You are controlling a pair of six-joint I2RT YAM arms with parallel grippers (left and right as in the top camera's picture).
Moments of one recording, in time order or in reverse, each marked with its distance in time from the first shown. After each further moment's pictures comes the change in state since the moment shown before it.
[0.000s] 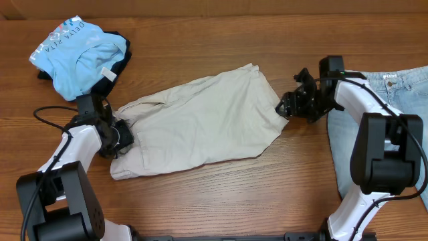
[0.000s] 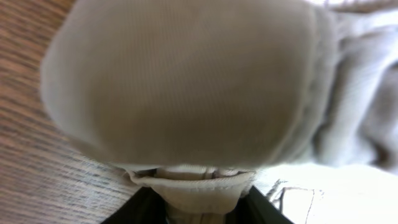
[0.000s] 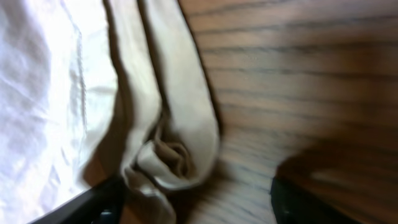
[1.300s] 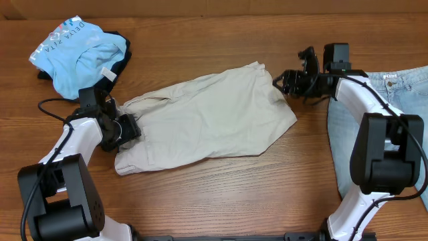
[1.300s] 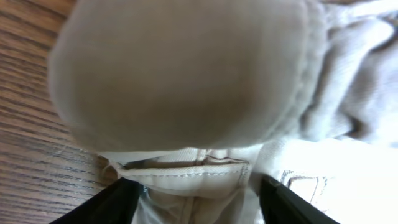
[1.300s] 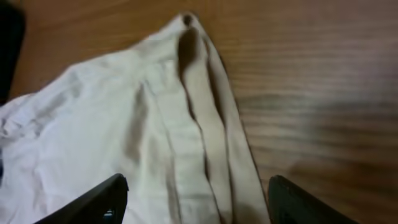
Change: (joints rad) left arm -0.013 0.040 0.071 -0.046 0.047 0.038; right arm 0.021 0.000 0.031 0.365 -0.103 0.138
